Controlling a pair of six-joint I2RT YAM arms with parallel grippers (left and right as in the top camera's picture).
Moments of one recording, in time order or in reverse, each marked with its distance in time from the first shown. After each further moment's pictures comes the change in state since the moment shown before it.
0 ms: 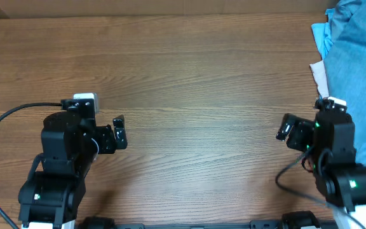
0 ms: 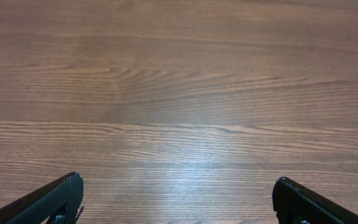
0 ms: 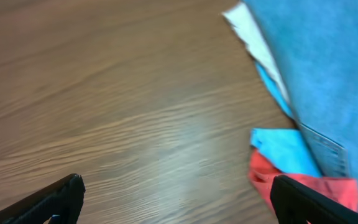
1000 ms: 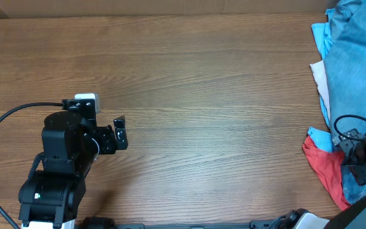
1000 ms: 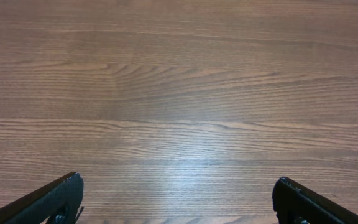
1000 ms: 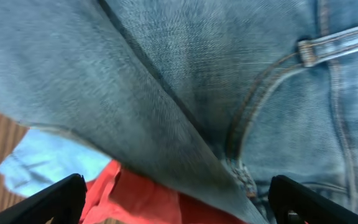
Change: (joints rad) left arm 0.000 0.003 0.000 -0.007 0.007 0.000; right arm -0.767 0.577 0.000 0.009 -0.096 0.143
